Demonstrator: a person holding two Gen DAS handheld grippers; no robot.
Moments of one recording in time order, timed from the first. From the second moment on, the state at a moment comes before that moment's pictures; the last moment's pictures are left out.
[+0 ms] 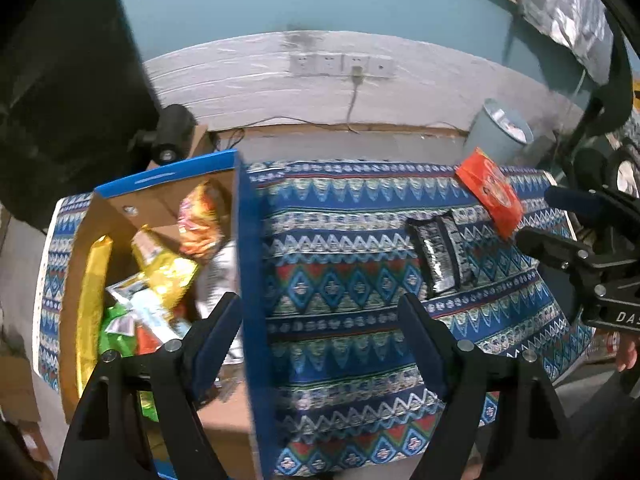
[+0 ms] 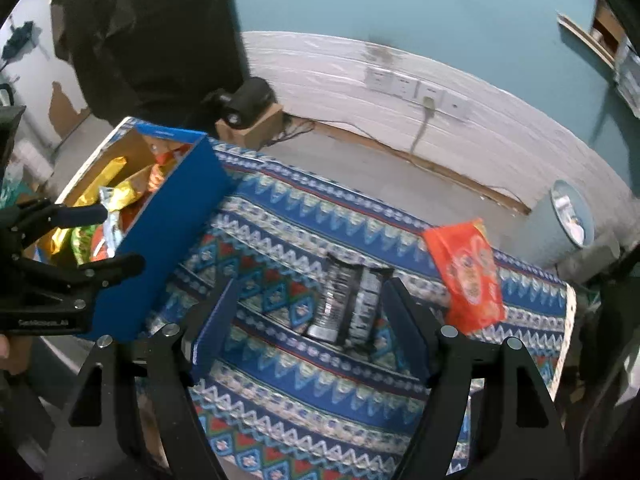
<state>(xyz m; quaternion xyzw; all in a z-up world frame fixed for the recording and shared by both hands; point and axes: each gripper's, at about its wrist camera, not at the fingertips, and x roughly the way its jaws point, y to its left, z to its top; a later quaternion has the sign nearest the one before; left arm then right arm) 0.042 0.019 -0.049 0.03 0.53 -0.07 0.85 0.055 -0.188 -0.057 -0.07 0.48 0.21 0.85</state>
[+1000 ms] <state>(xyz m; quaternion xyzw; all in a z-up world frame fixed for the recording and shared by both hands) 0.127 -0.115 -0.131 -0.01 0.61 -0.12 0.78 0.117 -0.312 -0.130 -0.10 0.55 0.16 0.81</state>
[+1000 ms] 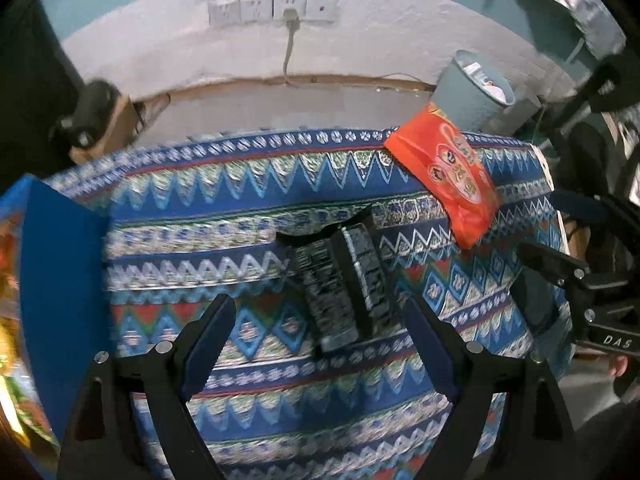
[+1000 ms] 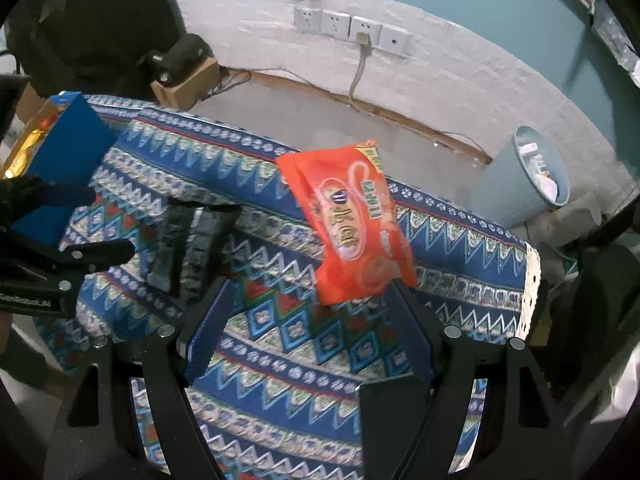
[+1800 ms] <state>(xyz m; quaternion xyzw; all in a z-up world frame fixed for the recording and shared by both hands) 0.148 -0.158 -0.209 0.03 0.65 -0.12 0.75 0.195 -0.315 -0.212 -0.12 0.58 0.13 0.79</state>
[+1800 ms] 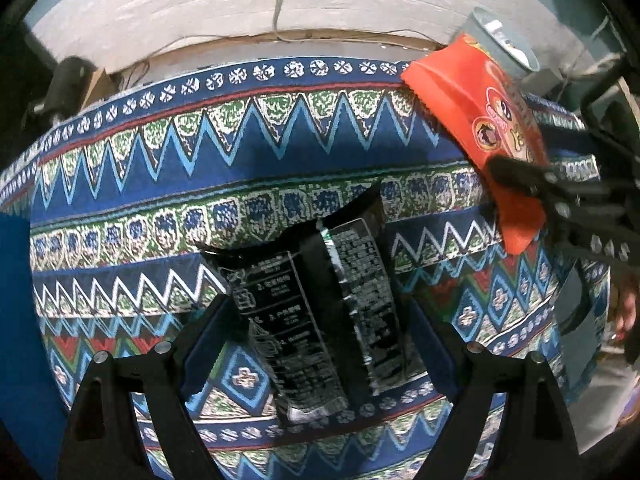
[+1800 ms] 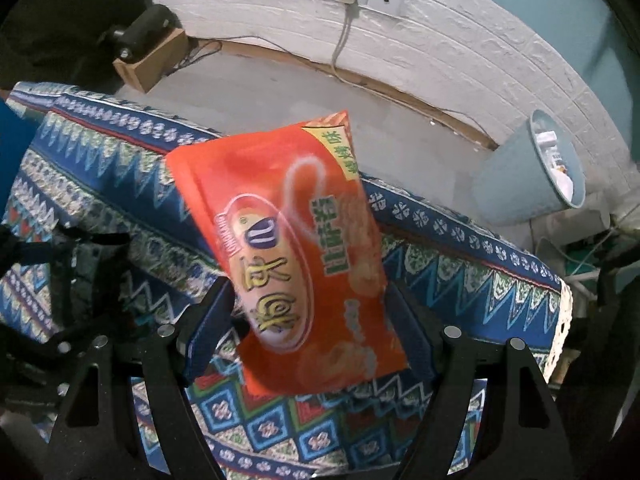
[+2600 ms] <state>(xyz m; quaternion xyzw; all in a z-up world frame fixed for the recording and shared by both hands) 0.125 -0.116 -0.183 0.07 0.60 -0.12 0.79 0.166 -0.283 -0.217 -0.11 0.59 0.14 0.79</state>
